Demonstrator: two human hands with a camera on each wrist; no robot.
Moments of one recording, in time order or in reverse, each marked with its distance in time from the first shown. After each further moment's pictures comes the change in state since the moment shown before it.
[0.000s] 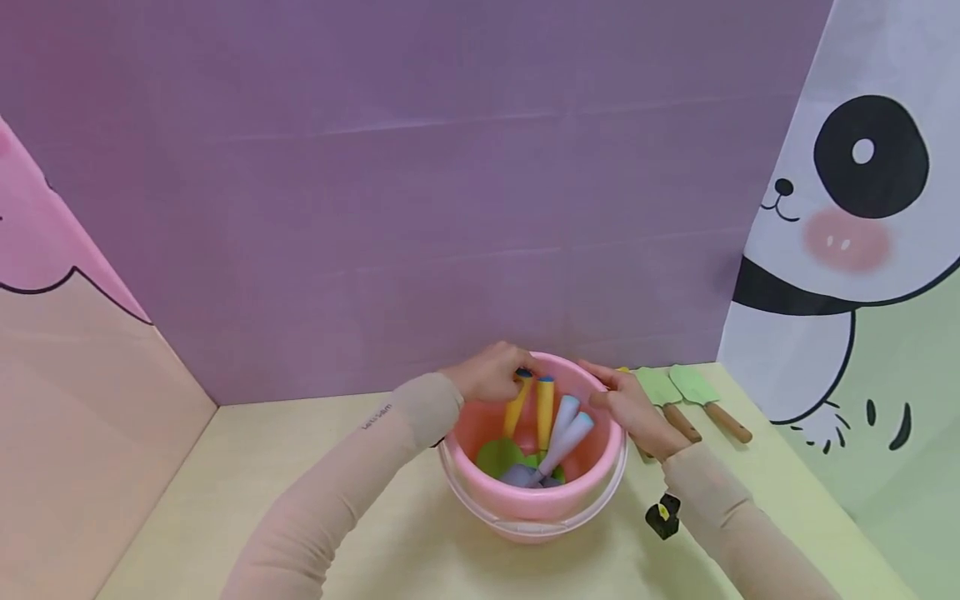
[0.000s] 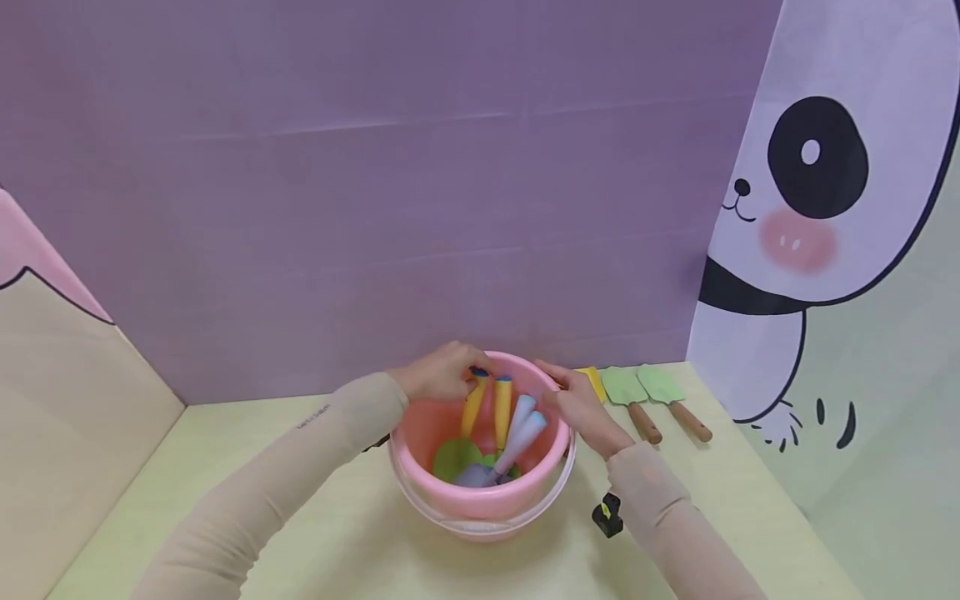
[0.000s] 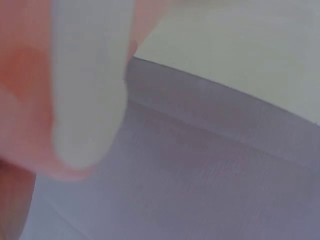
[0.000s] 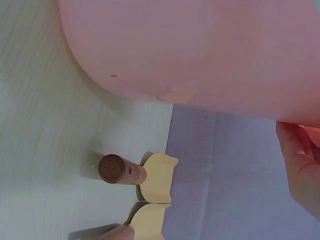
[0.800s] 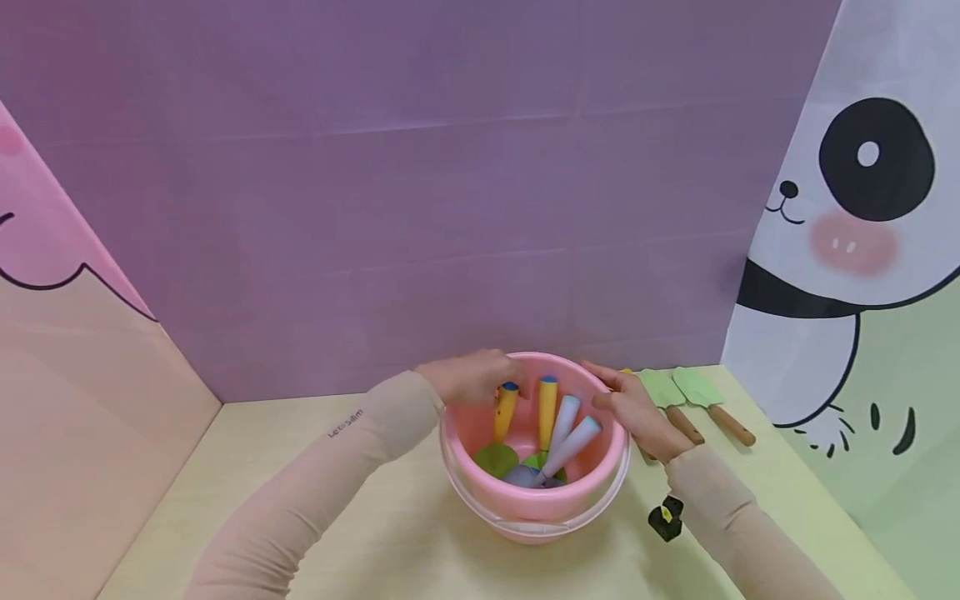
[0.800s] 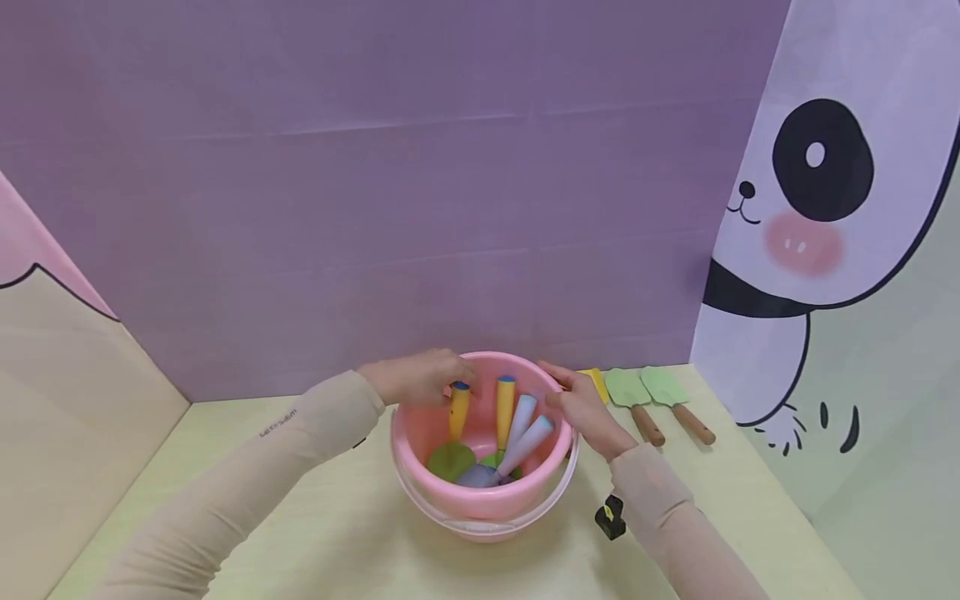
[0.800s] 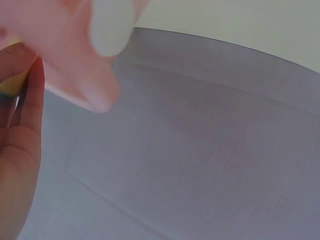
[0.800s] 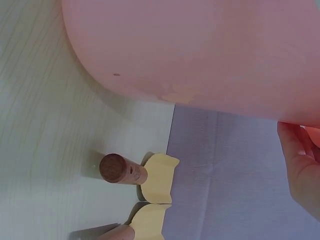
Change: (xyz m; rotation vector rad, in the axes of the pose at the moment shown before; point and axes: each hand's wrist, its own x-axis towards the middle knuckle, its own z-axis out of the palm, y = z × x) left_hand -0.029 0.010 -0.030 0.058 -0.216 0.047; right_hand 0.000 0.002 0.000 0.042 -0.022 -0.002
